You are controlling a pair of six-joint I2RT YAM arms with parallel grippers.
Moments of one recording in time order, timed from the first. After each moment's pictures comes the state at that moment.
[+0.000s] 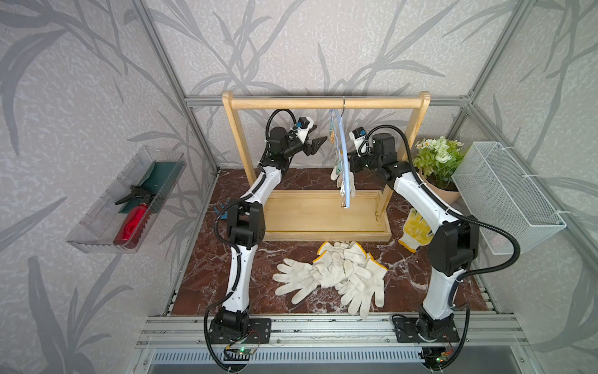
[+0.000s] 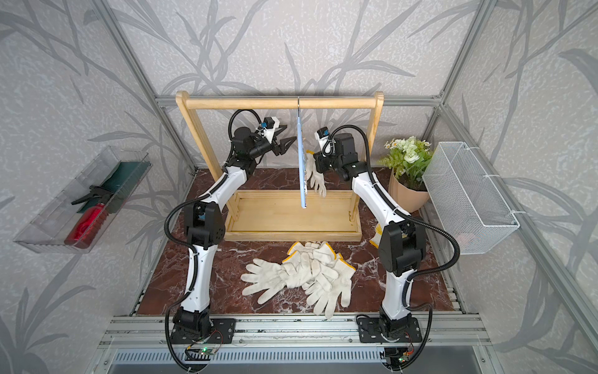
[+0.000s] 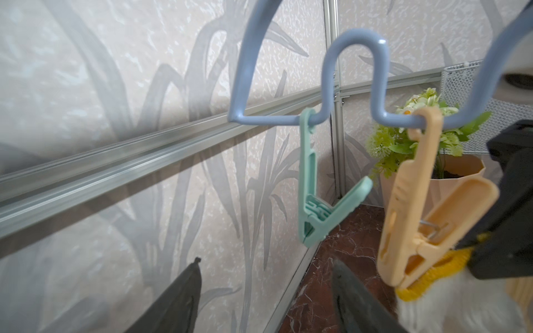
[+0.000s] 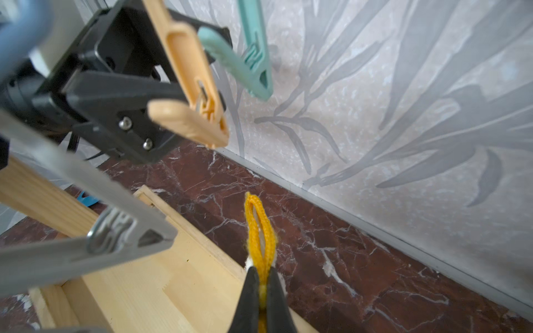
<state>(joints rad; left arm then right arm) -0.23 2.38 2.22 0.31 0.75 0.12 0.34 1.94 1.87 -0.32 -0.27 -0.04</state>
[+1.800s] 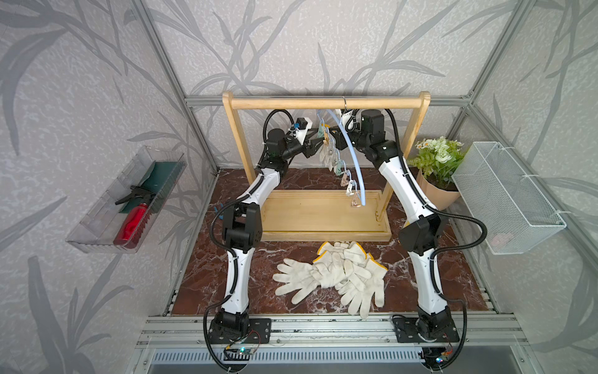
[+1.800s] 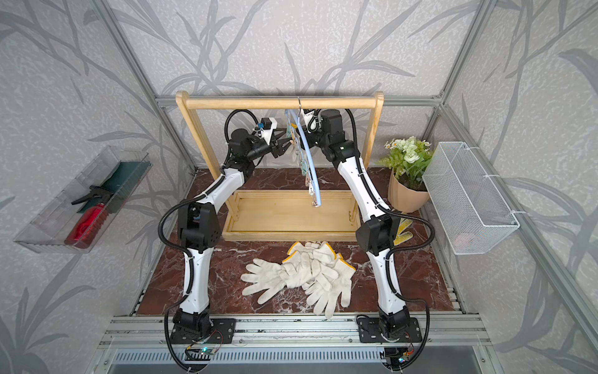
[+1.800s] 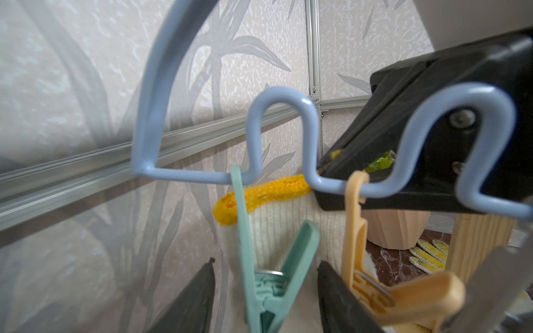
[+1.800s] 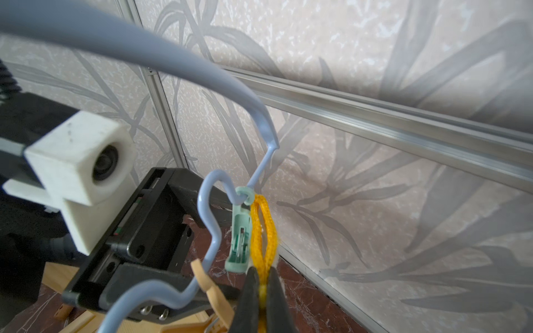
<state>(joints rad) -0.24 2.28 2.06 0.41 0.77 0.04 0.40 2.30 2.58 -0.50 -0.35 -0.04</state>
